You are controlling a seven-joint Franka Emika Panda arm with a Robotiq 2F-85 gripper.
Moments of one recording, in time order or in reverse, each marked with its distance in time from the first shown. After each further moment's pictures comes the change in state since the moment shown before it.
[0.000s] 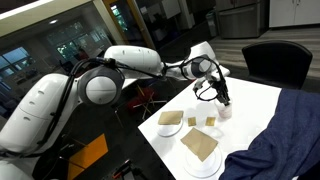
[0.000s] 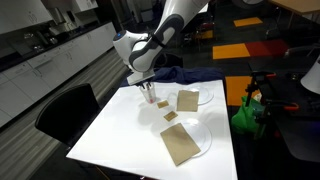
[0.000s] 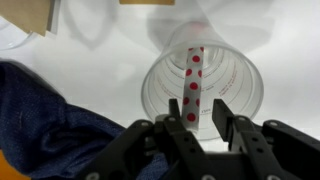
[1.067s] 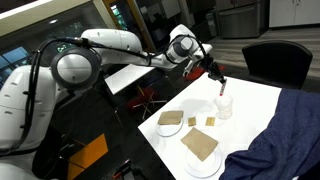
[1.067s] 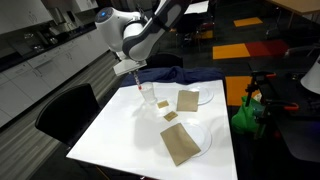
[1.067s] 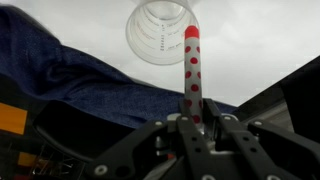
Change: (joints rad) arm 0.154 -0.200 -0.095 -0.142 -0.195 0.059 0.143
